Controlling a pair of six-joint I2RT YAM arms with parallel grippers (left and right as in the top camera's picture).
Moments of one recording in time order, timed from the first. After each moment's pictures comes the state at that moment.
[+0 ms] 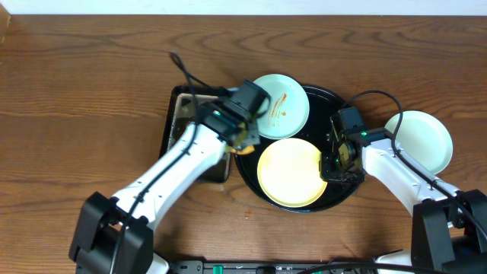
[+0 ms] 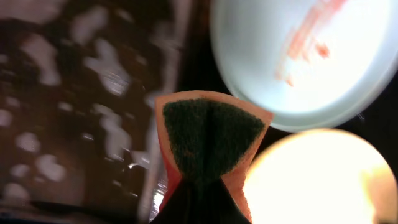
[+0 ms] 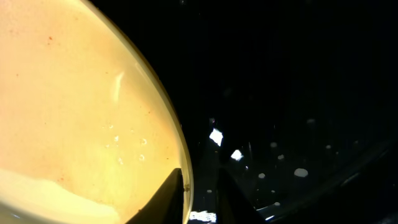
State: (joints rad) left arm -0.59 1.65 1.25 -0.82 -0.11 -0.69; right arm 0.26 1.61 0.85 -0.77 -0.13 0.36
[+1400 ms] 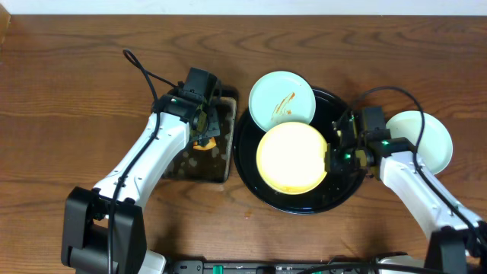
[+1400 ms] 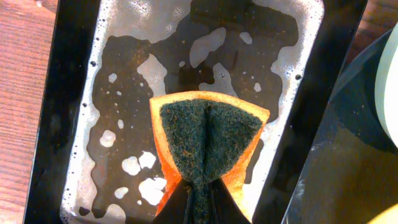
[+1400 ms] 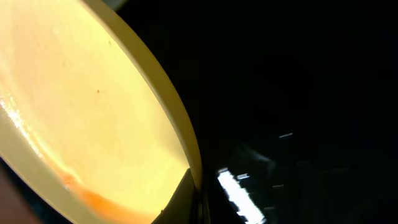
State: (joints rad) left arm -0.32 1.65 1.18 -0.82 -0.08 -0.48; right arm 0.16 1.44 0.79 -0.59 -0.26 0.24
